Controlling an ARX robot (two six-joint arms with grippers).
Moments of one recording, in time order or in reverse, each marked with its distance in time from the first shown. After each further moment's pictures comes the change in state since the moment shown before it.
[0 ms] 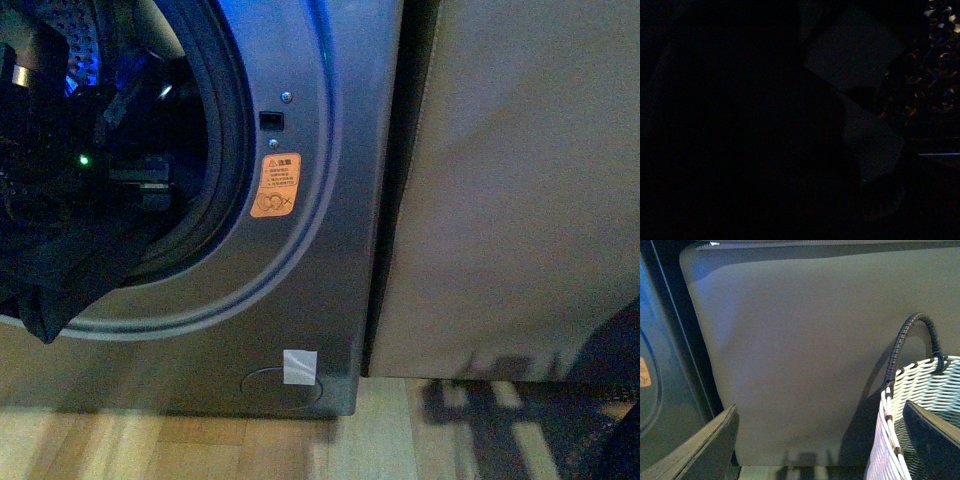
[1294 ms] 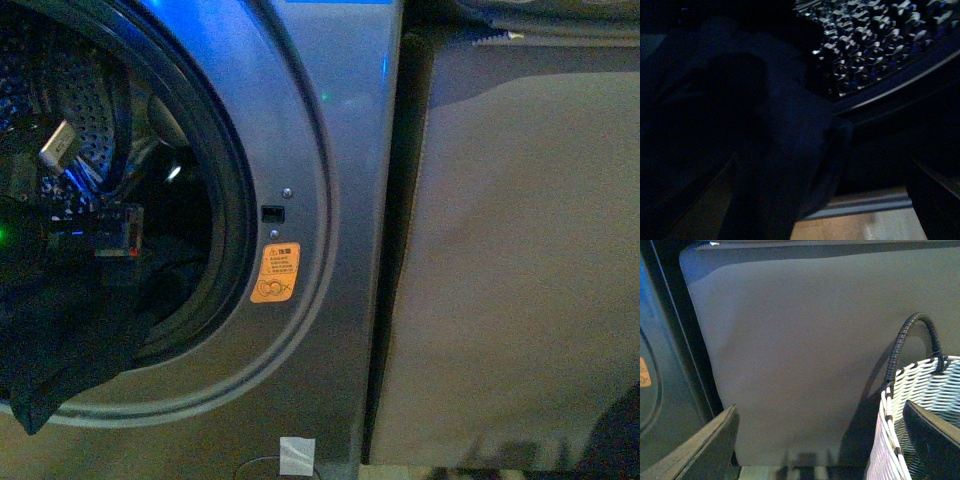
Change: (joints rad) left arm -0.034 -0.456 -0.525 0.294 0.138 -0.026; right arm 0.000 0.000 0.000 0.000 0.000 0.000
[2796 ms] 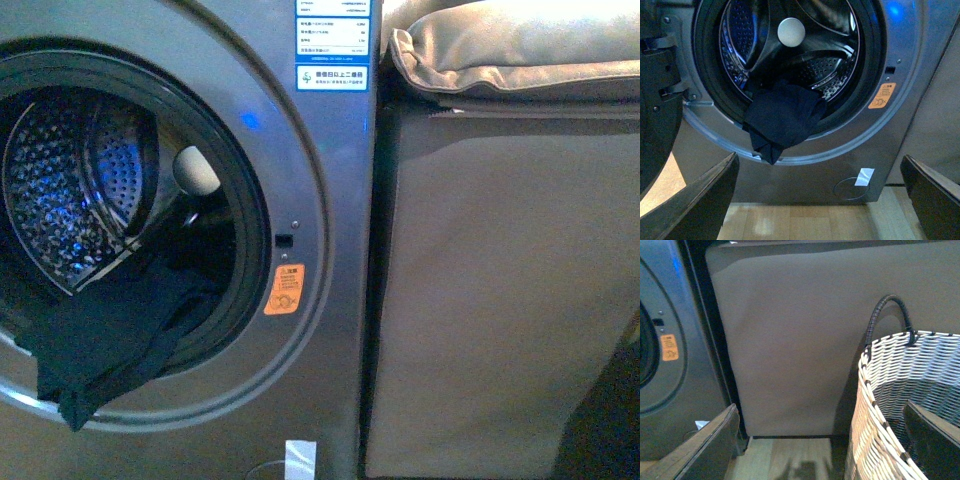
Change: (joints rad) left arm -0.007 -1.837 -0.906 -0.396 -0.131 -0.011; right arm 0.000 0.000 0.000 0.000 0.003 0.000
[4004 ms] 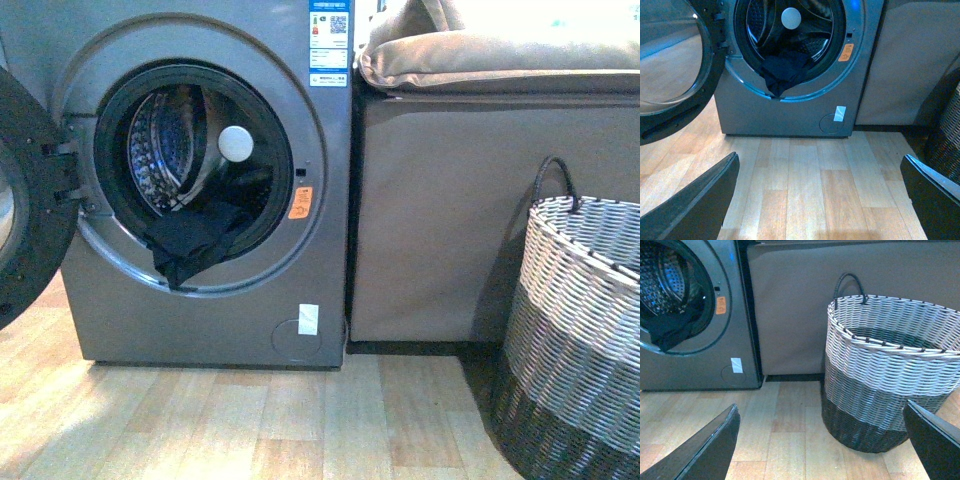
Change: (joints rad) left arm 0.000 0.000 0.000 0.000 -0.002 0.000; right arm 0.000 0.000 0.000 0.000 -0.002 0.000
